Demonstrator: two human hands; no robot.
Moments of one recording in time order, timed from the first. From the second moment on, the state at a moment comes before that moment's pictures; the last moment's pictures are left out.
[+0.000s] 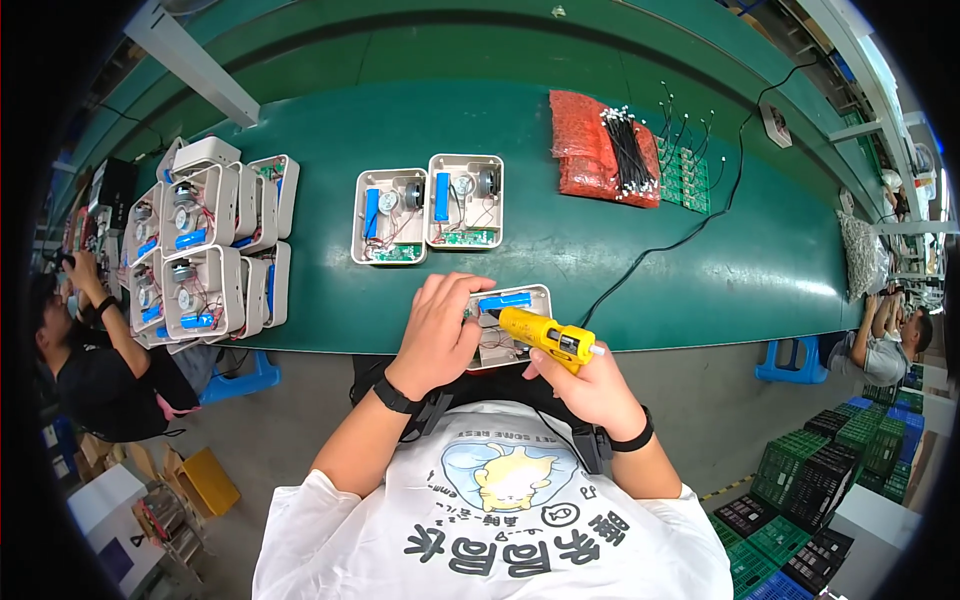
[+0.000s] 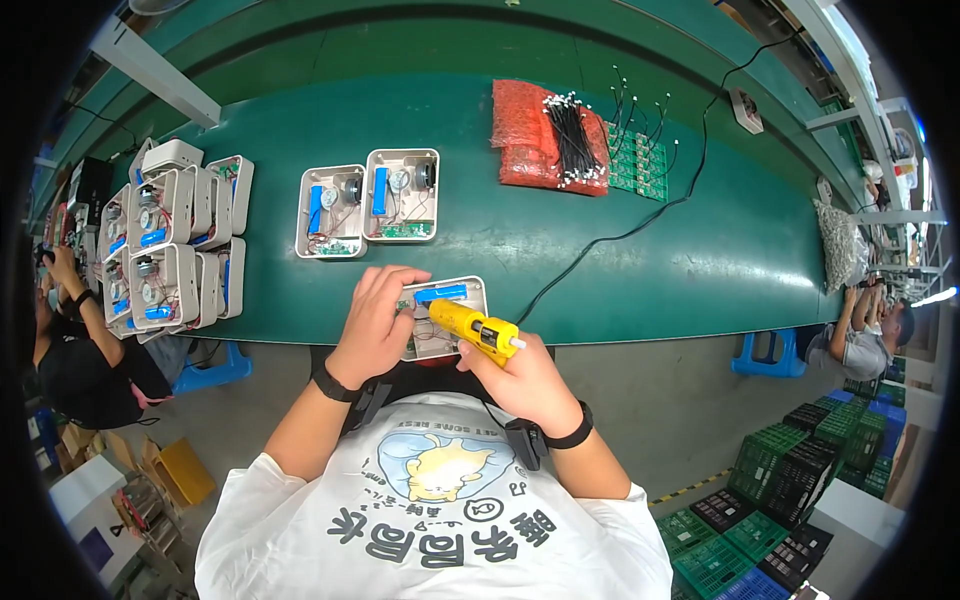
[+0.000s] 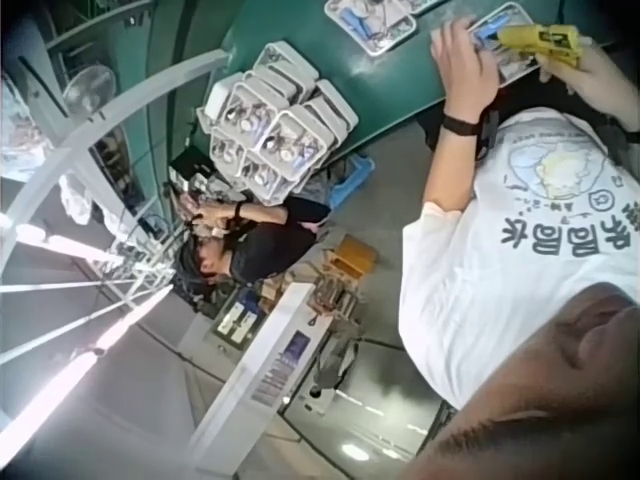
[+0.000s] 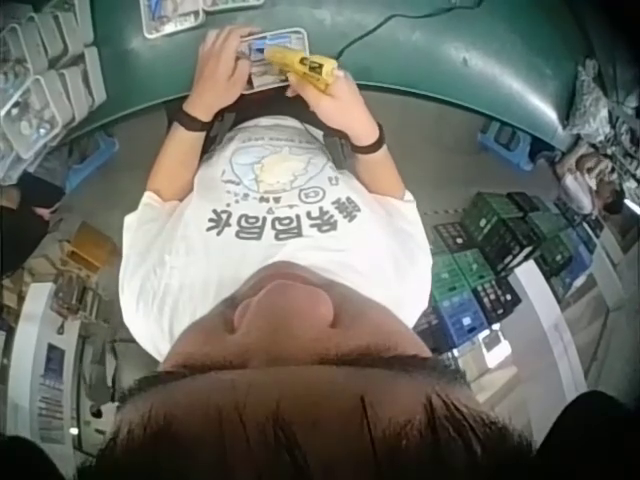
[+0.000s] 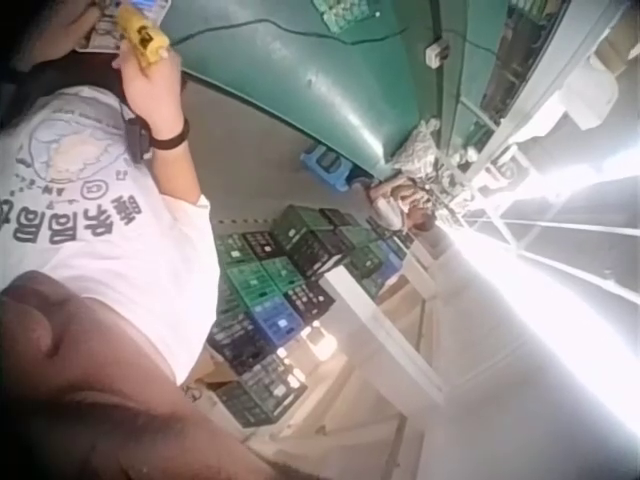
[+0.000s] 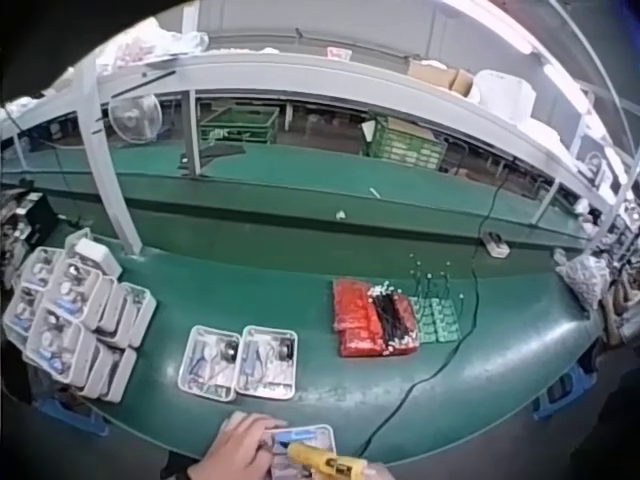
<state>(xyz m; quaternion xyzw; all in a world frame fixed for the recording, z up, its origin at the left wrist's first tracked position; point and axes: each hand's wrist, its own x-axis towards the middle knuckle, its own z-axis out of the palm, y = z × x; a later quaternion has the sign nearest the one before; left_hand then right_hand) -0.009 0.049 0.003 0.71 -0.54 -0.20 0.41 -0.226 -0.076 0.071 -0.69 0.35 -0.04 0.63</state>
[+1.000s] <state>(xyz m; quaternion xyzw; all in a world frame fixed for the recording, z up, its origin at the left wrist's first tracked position) 0.040 0.049 0.071 0.69 -0.61 -0.09 0.37 -0.290 -0.117 0.000 -0.48 0.32 -0.36 0.73</state>
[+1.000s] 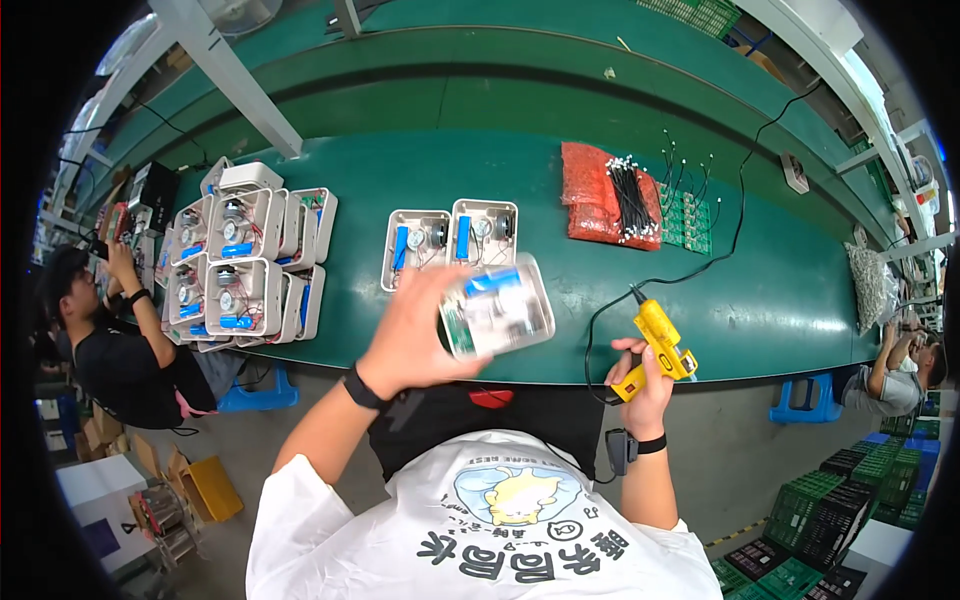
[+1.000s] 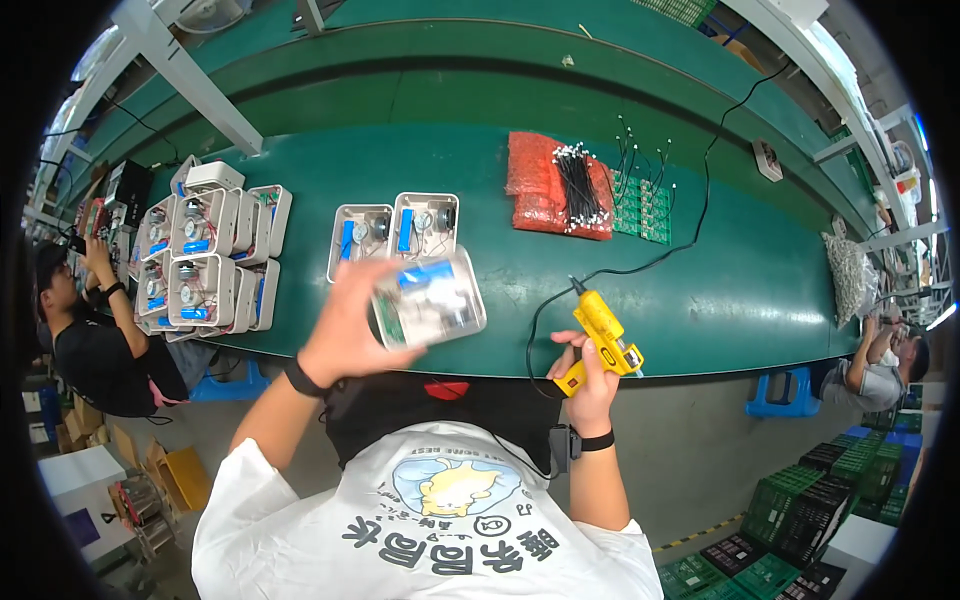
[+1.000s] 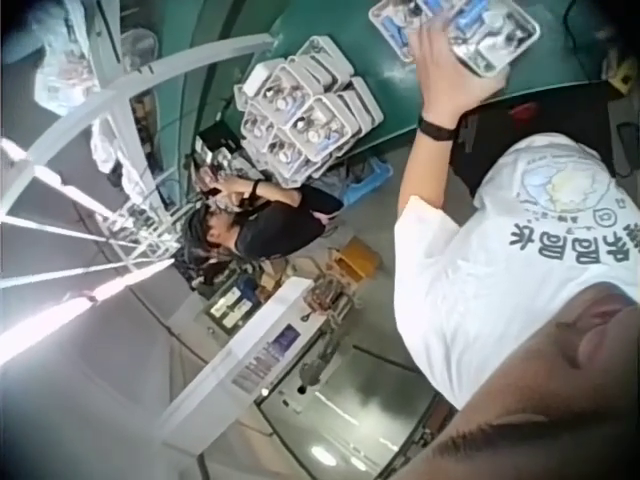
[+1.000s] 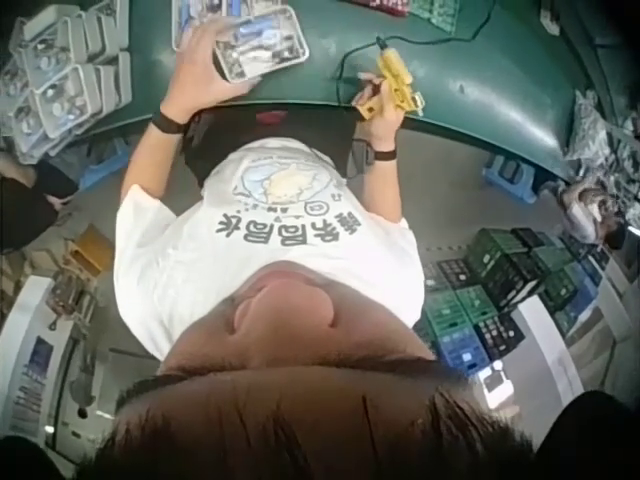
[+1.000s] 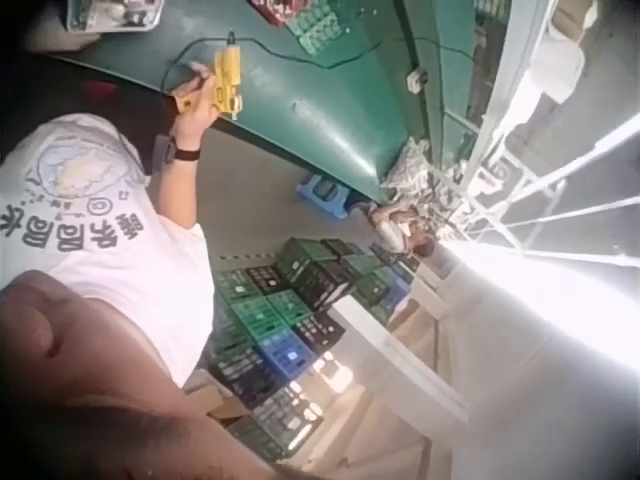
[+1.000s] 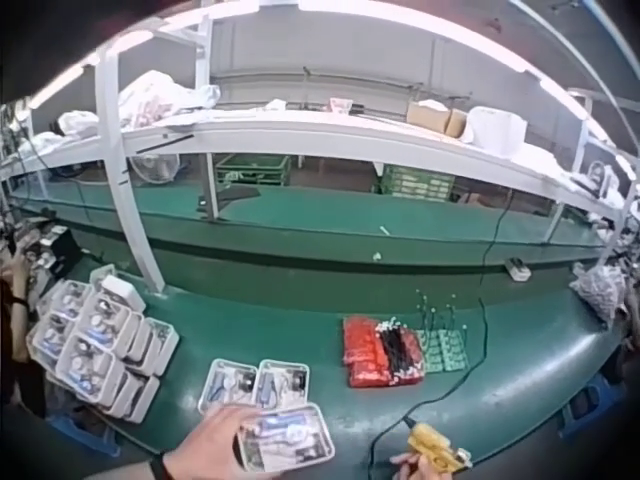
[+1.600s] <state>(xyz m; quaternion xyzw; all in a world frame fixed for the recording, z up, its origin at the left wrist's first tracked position) 0.159 -0.036 0.009 0.83 -0.45 0.10 0.31 -0.290 -0.123 -0.024 -0.48 0.31 -0.41 0.71</state>
